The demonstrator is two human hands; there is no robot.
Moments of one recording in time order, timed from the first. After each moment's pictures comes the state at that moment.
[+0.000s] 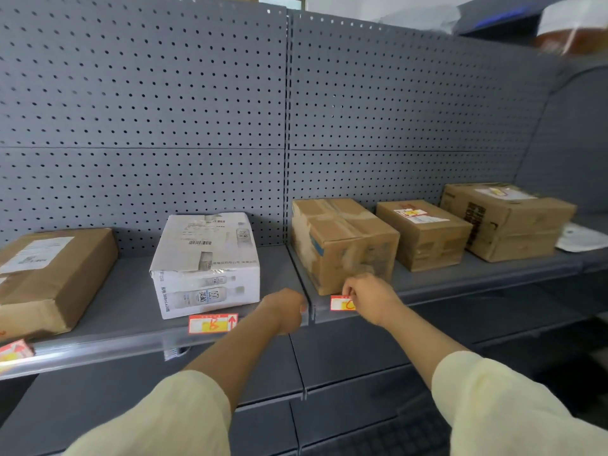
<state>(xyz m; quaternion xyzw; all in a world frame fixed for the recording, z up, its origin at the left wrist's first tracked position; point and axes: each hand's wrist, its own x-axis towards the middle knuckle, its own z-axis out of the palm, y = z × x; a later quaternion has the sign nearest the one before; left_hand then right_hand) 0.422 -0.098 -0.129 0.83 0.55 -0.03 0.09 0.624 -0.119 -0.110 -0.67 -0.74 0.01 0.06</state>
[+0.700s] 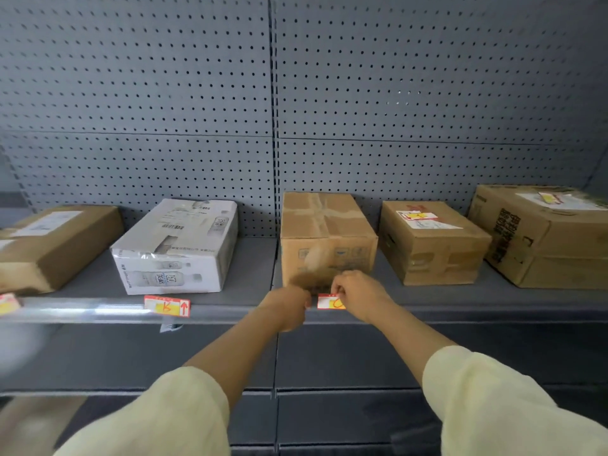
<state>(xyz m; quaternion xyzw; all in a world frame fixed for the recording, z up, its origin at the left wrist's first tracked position) 0.548 -0.082 -0.137 0.76 0.64 -0.03 0.10 0.723 -0.052 -0.128 -0.54 -0.84 0.04 0.09</state>
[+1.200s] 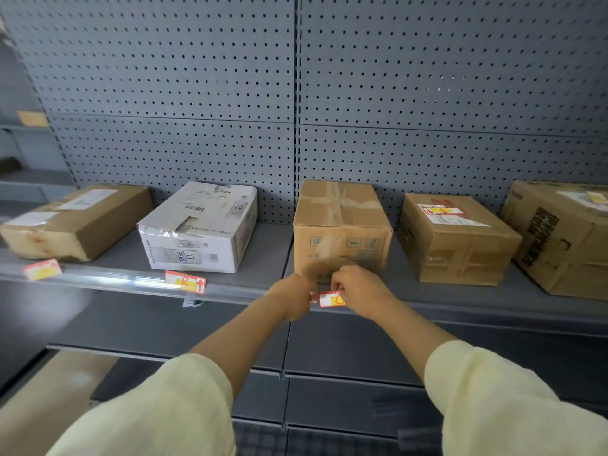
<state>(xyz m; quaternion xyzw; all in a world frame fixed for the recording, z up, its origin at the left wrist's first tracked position) 0.546 -0.093 -0.144 0.74 0.67 0.03 0.12 0.714 -0.050 -0.139 -0.46 -0.88 0.03 0.08</state>
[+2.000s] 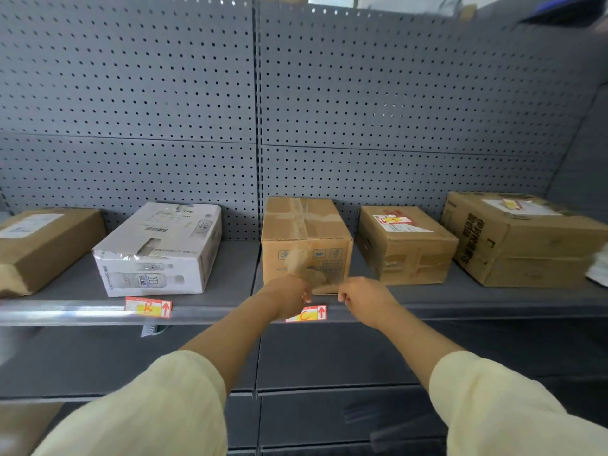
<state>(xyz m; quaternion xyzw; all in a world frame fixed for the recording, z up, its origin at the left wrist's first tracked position) 0.577 -0.090 -0.108 0.80 0.59 0.03 0.10 0.771 -0.076 -0.115 -0.55 -0.84 -0.02 0.00</state>
